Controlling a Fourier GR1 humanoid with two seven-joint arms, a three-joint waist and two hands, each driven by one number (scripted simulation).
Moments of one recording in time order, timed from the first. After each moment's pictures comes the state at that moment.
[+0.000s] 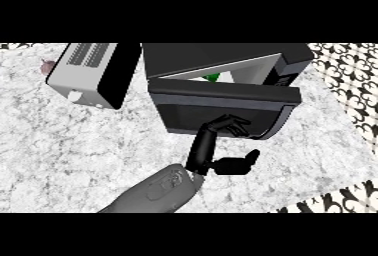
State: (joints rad) left arm -0.70 0.00 -0.94 -0.99 0.61 0.75 -0.43; right arm 0.29 -0.51 -0.22 -1.85 -0.38 0.52 -0.54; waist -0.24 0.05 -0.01
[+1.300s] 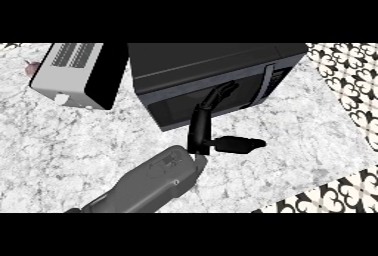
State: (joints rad) left arm -0.81 0.00 -0.88 -0.94 0.87 0.86 -0.53; right arm 0.07 -0.70 -0.40 -1.86 -0.20 0.40 -0.56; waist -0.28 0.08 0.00
